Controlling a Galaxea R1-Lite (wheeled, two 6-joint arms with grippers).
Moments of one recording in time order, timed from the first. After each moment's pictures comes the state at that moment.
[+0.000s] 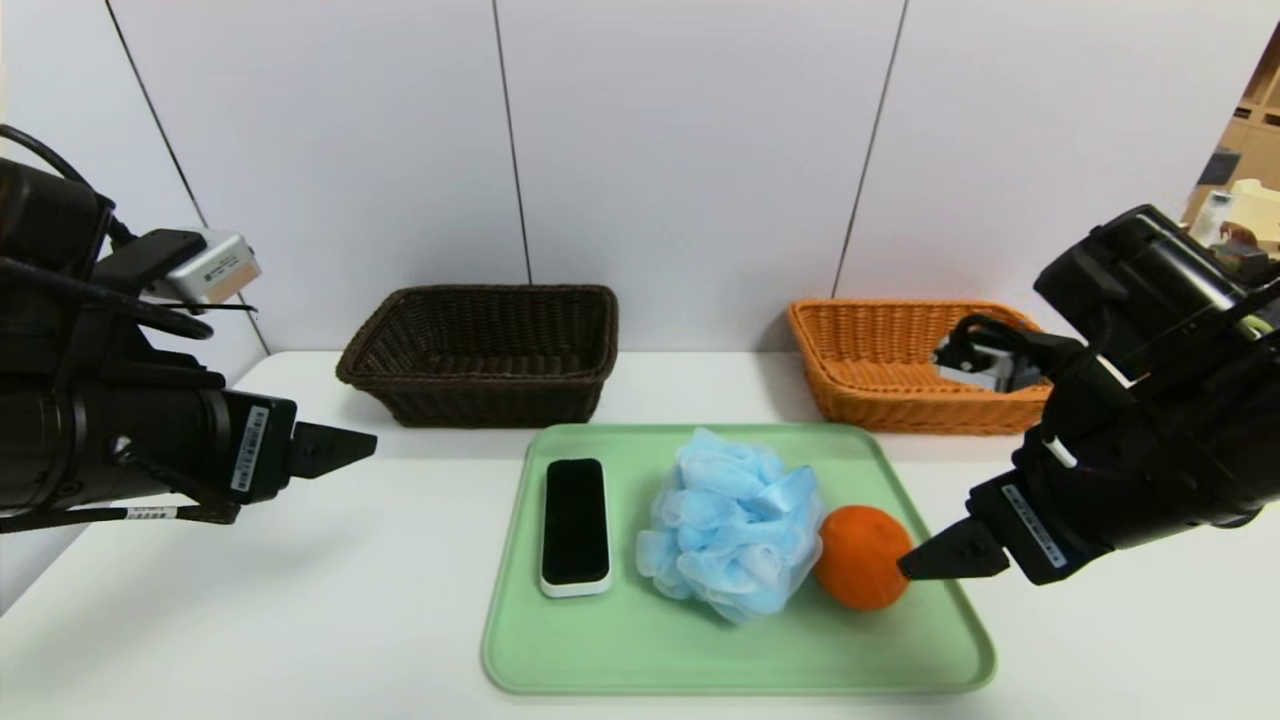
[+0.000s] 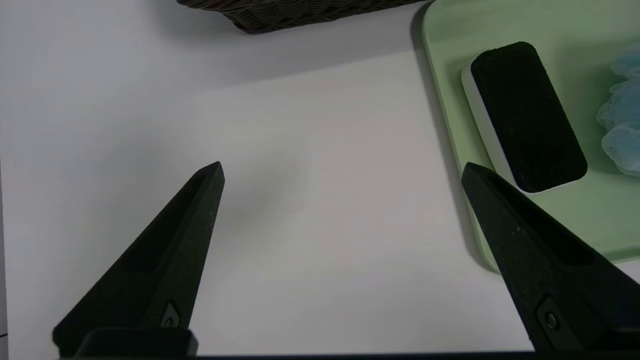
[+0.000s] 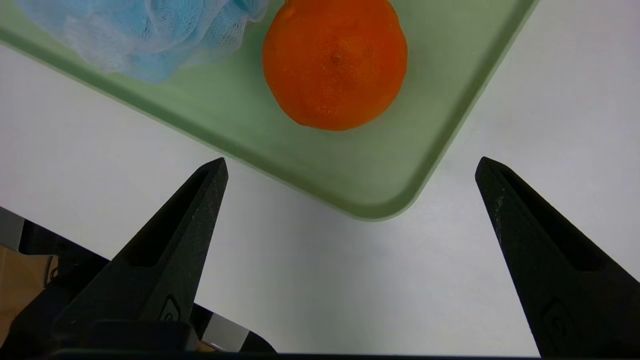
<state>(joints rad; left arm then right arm) -0.35 1.30 -1.04 0.36 0.15 -0.08 0.46 1.57 -1.24 0.76 0.08 0.03</state>
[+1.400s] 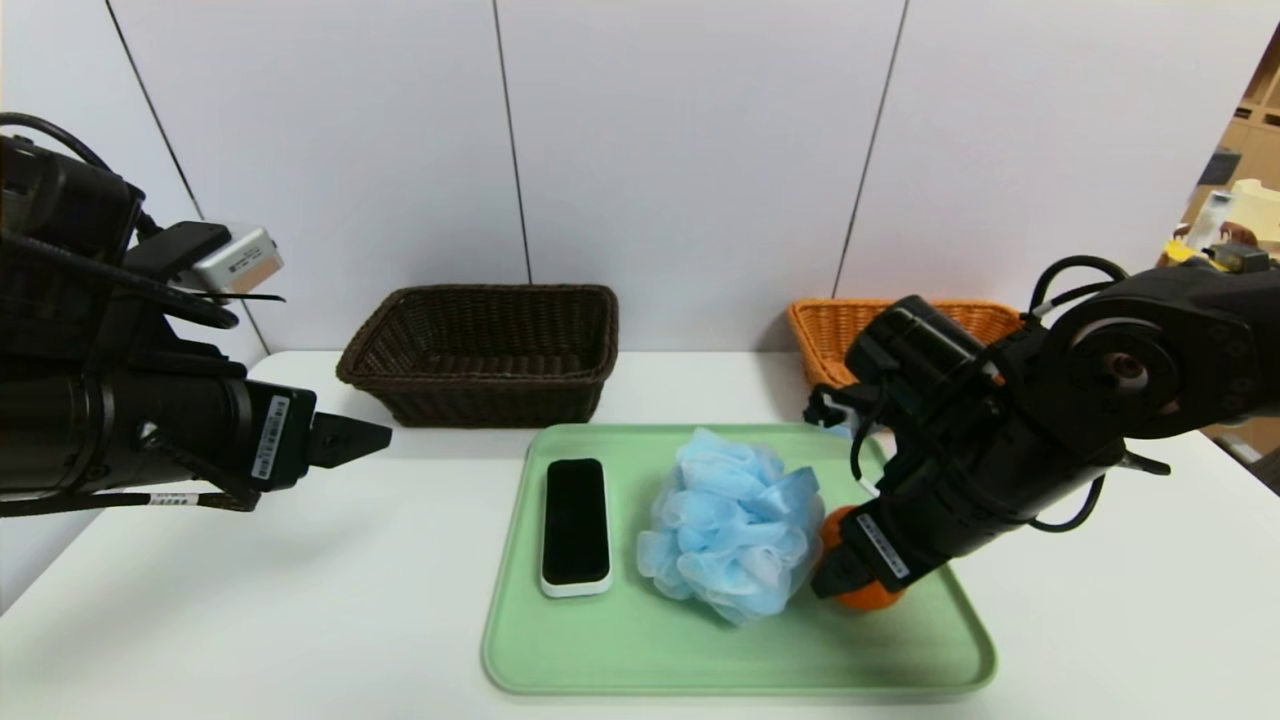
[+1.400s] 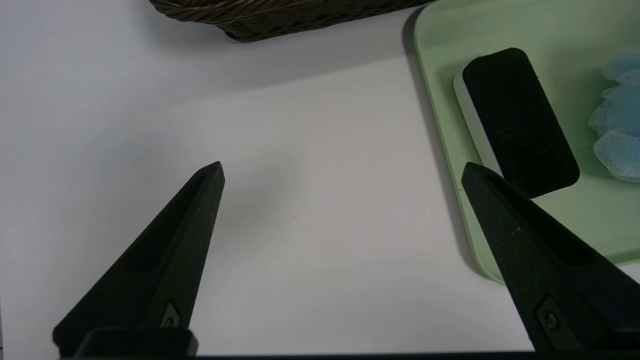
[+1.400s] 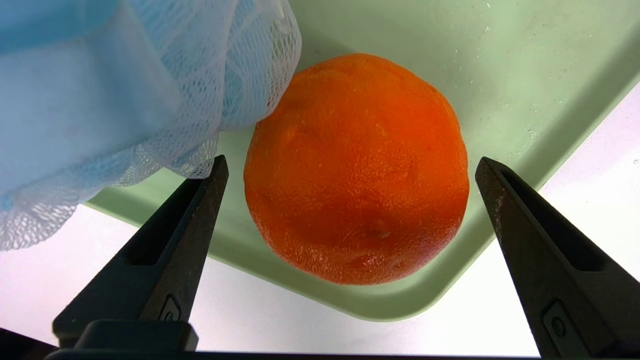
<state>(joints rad) -0.37 1.33 -1.07 0.37 0.15 -0.08 0.54 1.82 -1.28 0.69 -0.01 0.04</state>
